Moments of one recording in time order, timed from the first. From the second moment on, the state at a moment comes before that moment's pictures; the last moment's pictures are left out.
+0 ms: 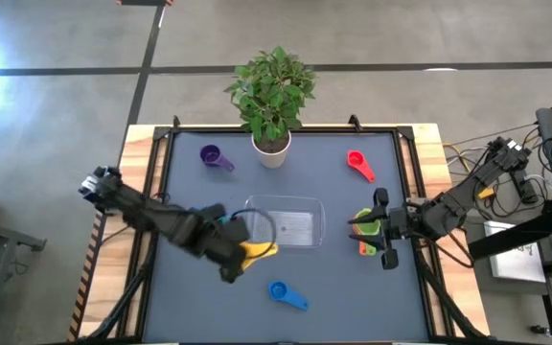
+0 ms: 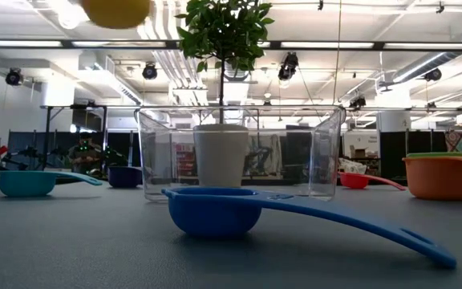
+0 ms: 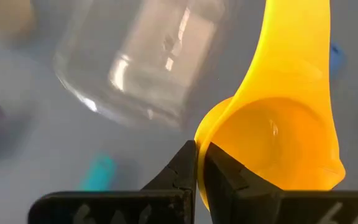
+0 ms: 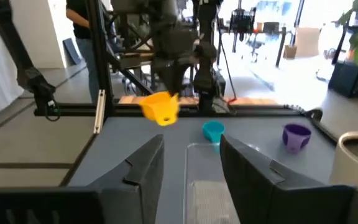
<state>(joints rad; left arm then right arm) -0.43 1.68 1.68 -1.29 -0.32 -0.72 0.65 0.83 0.68 0.04 0.60 0.11</state>
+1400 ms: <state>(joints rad) -0.13 2.09 2.32 -1.36 -0.22 -0.15 0.39 1.34 1.16 -0.50 0.57 0.02</state>
